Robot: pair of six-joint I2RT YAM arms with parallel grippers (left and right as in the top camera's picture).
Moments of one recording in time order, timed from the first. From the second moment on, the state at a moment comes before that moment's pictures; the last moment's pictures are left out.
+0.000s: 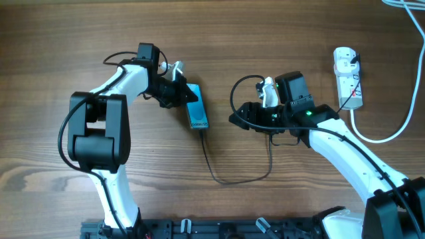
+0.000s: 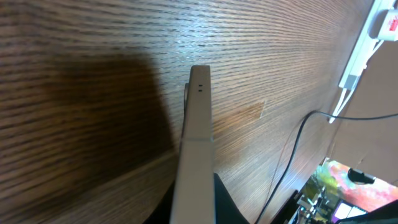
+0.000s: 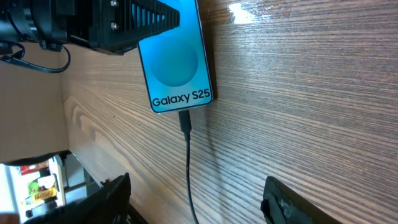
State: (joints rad) left arm -0.11 2.12 1.36 -0.69 0.76 -0.23; right arm 0.35 1.48 0.86 -0.41 -0.63 0.54
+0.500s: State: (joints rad) left arm -0.12 2.14 1.36 -0.69 0.71 -0.24; right arm 0.35 1.48 0.86 -0.41 -0.63 0.54
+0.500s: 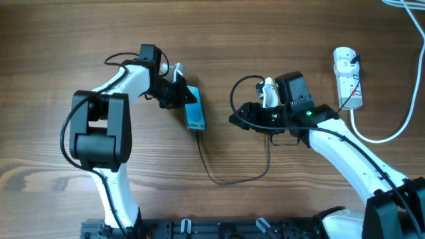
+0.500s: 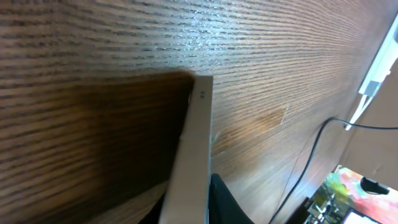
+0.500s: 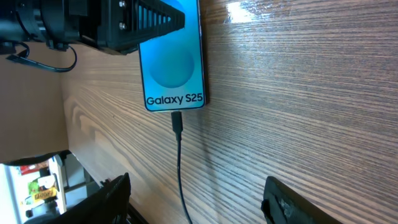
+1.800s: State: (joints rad) left arm -0.08 2.10 1.38 -0.76 0.62 -0.23; right arm 0.35 1.48 0.86 -0.49 -0.57 0.52
